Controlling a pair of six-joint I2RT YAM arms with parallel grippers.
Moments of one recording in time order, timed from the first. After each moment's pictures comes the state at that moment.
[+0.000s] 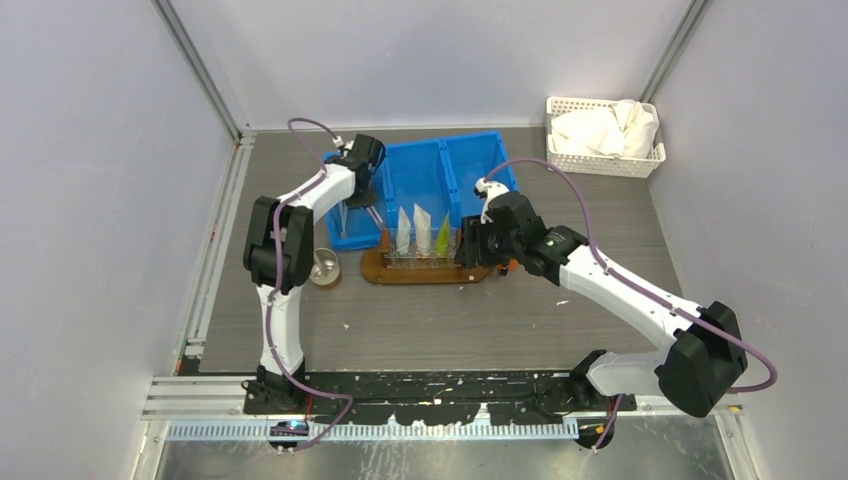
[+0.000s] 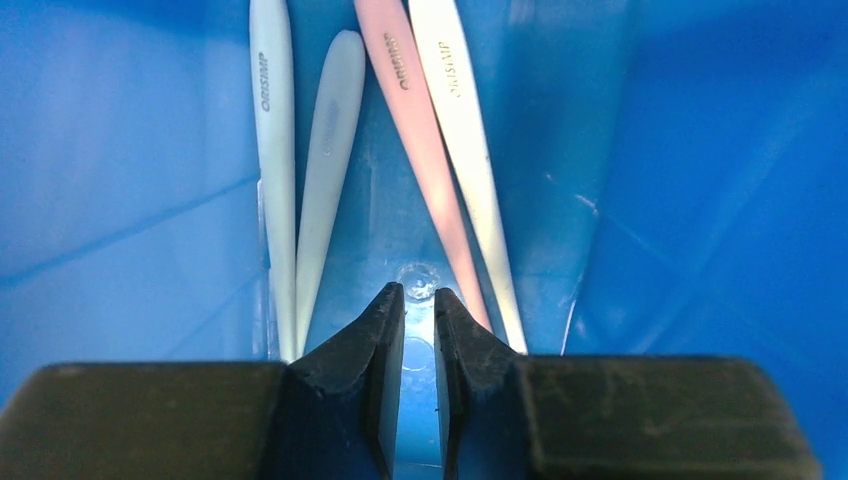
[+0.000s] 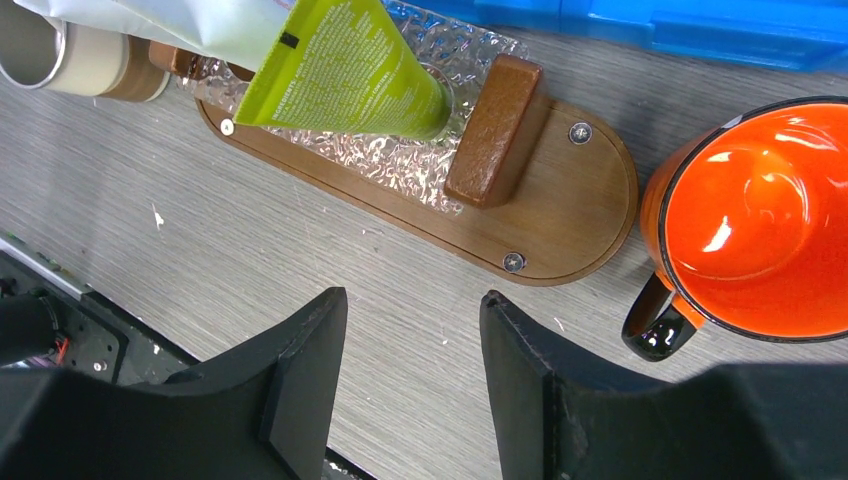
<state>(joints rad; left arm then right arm) -0.33 2.10 1.63 -0.61 -0.33 -0.48 0.67 1.27 0.97 -0.44 -0.04 0.42</state>
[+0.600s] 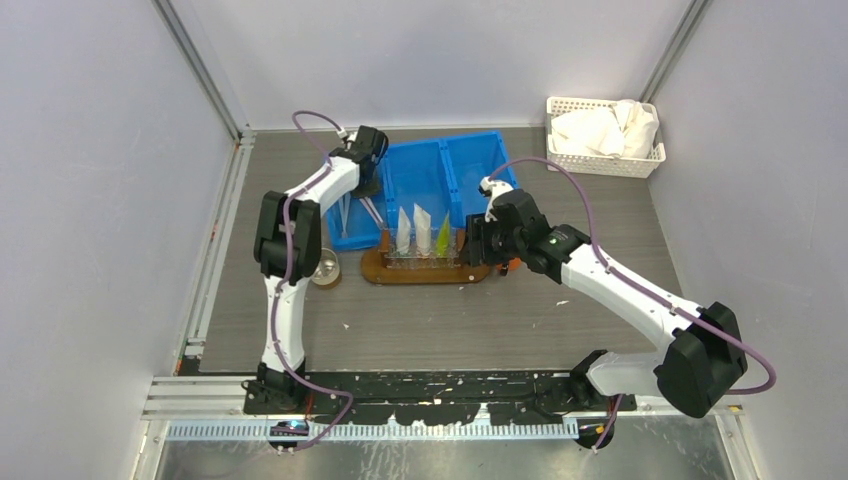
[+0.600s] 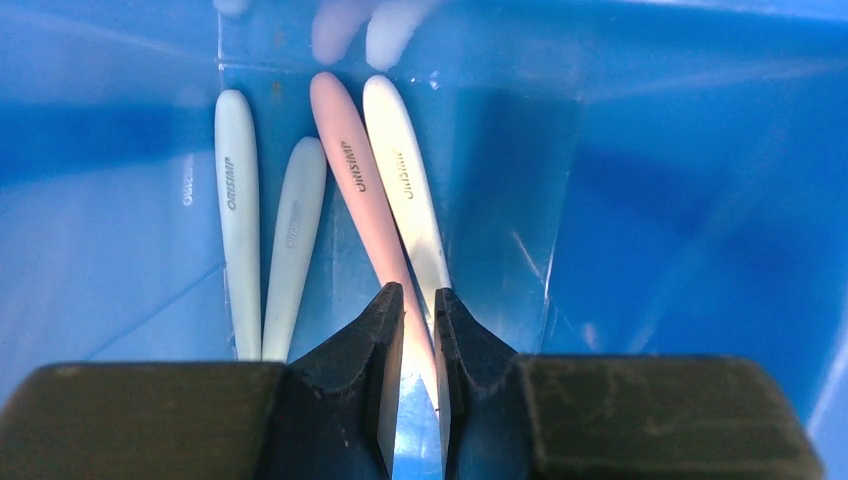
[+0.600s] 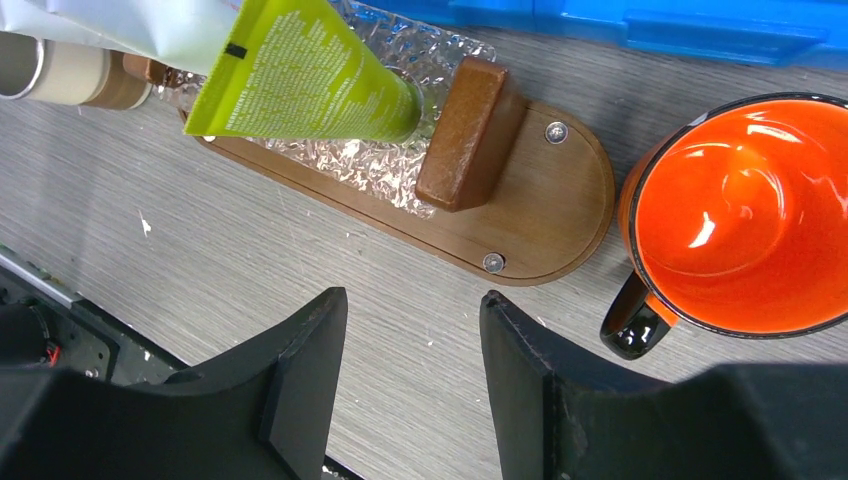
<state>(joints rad) -0.33 2.20 1.79 -0.60 -0.33 -0.48 0.64 1.27 0.96 -0.44 -0.05 0.41</state>
